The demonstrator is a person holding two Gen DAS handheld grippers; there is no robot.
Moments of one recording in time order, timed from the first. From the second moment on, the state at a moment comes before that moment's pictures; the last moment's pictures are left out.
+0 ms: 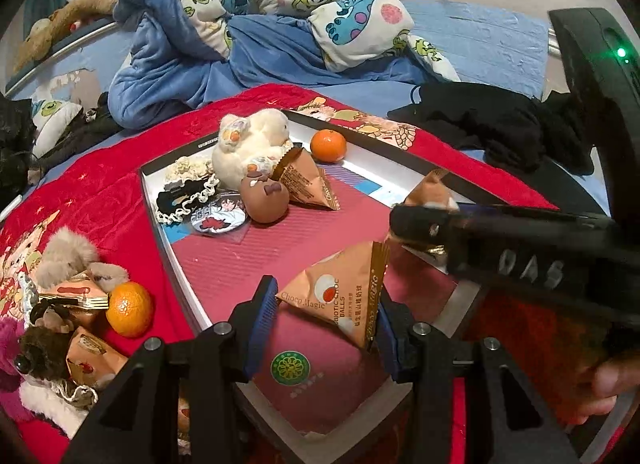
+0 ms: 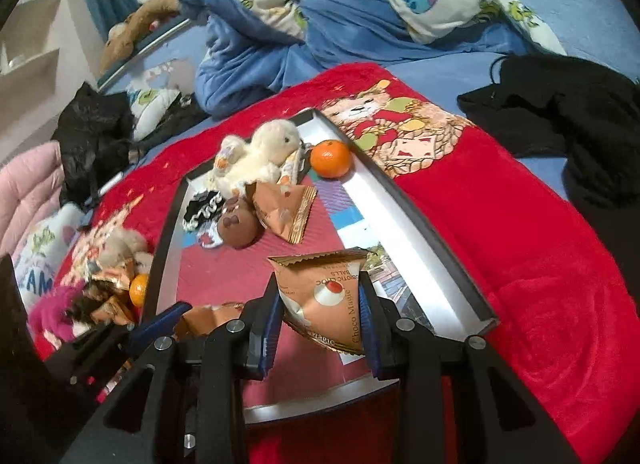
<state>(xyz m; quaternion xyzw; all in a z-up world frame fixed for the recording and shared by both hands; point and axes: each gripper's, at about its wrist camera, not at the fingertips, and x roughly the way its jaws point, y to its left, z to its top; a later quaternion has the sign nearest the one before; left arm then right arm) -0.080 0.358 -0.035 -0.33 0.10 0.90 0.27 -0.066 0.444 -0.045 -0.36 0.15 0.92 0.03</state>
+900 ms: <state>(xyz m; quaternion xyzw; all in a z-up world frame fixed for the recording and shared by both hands) -0.075 0.355 -0.040 -0.30 0.09 0.91 0.28 -0.061 0.424 -0.058 -0.35 0.03 0.94 0.02</state>
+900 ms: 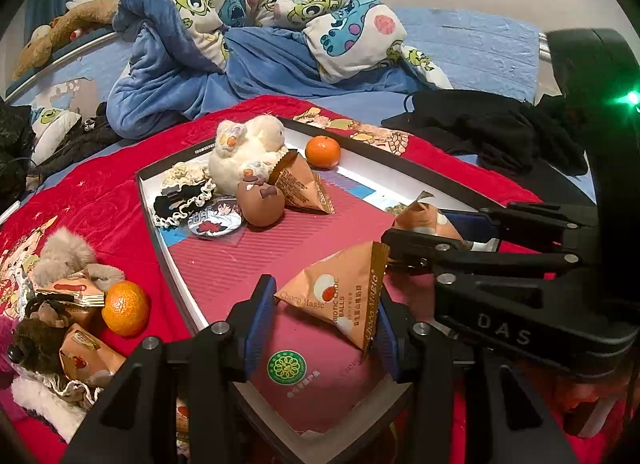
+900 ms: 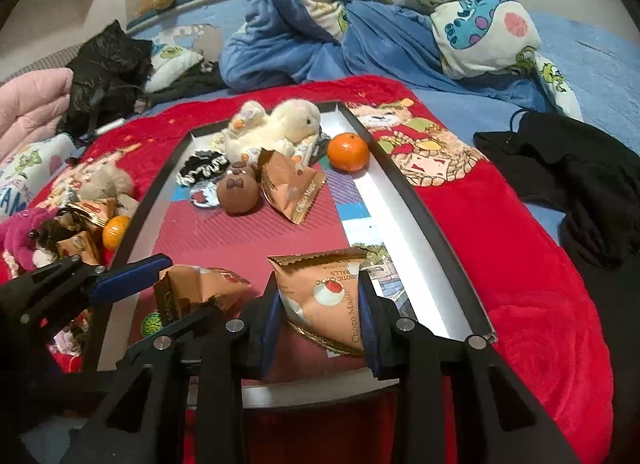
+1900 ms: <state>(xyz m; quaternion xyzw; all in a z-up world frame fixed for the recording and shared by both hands) -0.074 0.353 -0.039 -0.30 0.08 0.91 0.29 -0.049 0.420 -0.056 -0.34 -0.02 0.94 0.02</state>
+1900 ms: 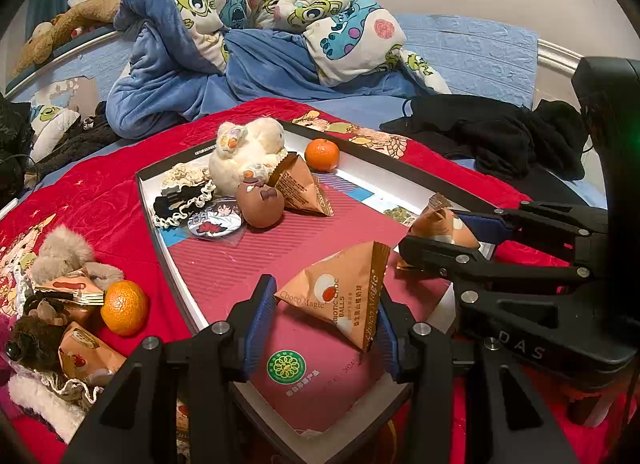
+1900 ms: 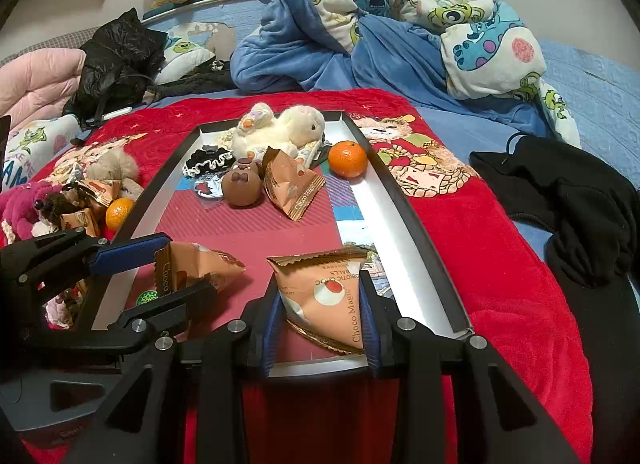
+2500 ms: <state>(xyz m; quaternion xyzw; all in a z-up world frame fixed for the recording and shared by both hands) -0.106 0.365 -0.035 -0.38 0.12 0.88 0.28 -0.071 0.422 -0.053 -0.41 -0.01 0.91 0.04</state>
